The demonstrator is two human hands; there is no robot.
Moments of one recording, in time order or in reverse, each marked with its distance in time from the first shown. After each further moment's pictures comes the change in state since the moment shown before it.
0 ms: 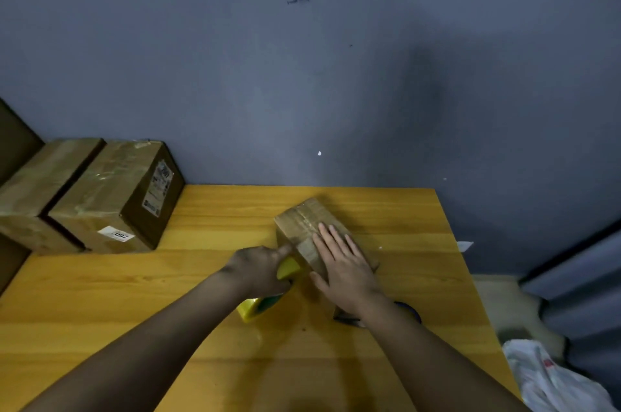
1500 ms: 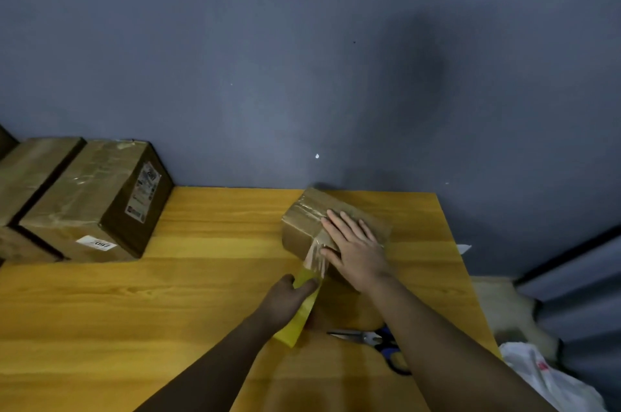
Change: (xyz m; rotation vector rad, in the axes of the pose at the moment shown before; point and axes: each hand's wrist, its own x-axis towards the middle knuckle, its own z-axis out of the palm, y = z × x) left_hand 0.044 0.042 0.064 -1.272 -0.082 -0.357; right_hand 0.045 0.049 -0.005 0.036 0.038 0.079
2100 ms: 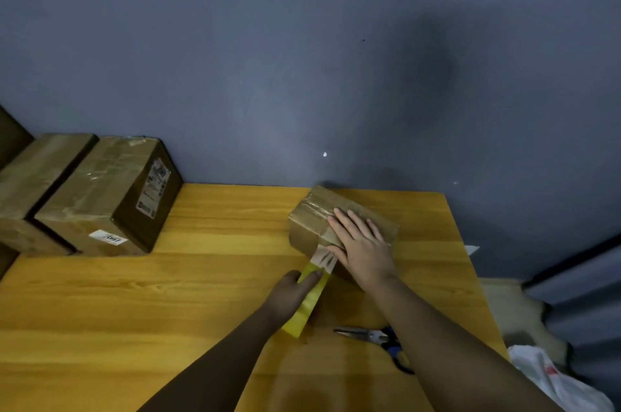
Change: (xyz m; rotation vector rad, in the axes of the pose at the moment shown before) left_hand 0.002 -0.002 -0.005 -0.073 0.016 -0.015; right_hand 0.000 -0.006 0.005 -0.088 0.085 0.034
